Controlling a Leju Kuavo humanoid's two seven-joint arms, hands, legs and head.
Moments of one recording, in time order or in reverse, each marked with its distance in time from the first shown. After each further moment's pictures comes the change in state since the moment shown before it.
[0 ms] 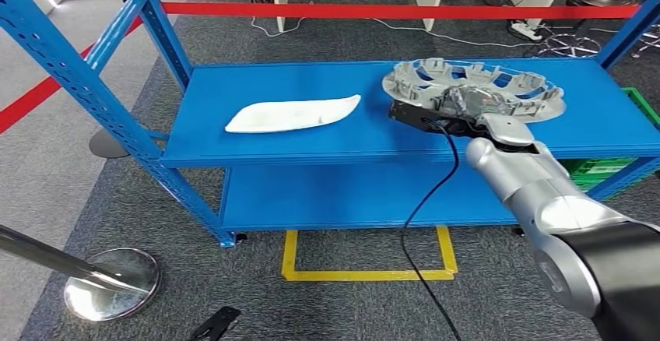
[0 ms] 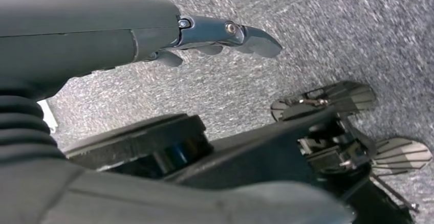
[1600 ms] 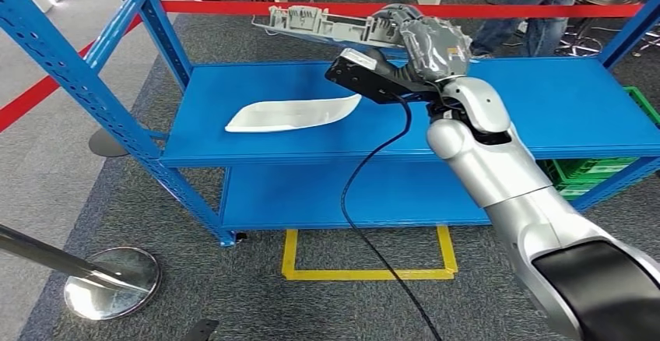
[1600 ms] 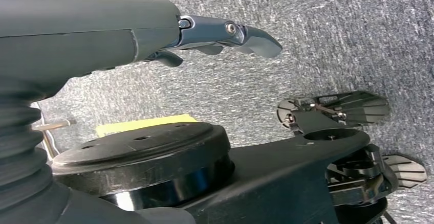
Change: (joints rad) left arm 0.053 0.012 0.095 0.000 0.084 0.056 -0.048; right arm 0.111 0.030 0.173 -0.643 -0.285 -0.107 -0.084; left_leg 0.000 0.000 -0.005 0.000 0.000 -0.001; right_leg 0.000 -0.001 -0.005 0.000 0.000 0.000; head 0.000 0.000
